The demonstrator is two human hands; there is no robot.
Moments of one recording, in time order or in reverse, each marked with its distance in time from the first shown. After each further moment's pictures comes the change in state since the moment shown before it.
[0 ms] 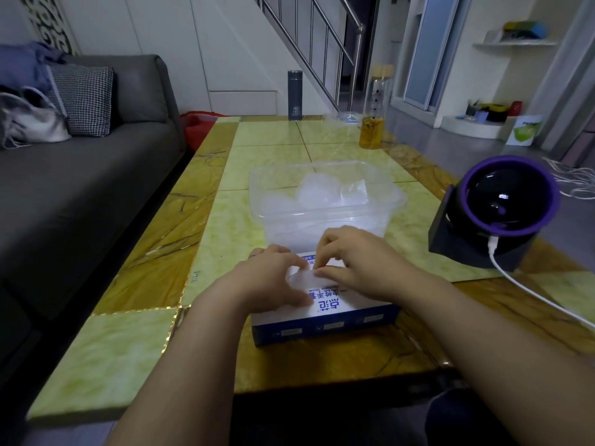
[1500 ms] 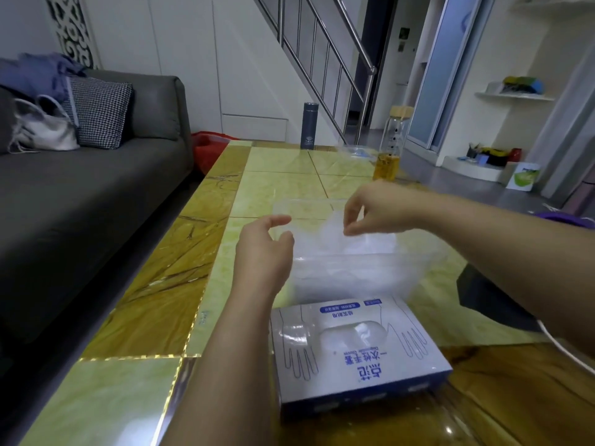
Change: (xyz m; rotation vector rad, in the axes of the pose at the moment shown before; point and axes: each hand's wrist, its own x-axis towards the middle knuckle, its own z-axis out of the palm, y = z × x) left_hand 0.042 -0.019 -0.039 -0.877 0.762 -0.148; right_hand 0.116 0.021 -0.079 -0.198 -0.198 0.124
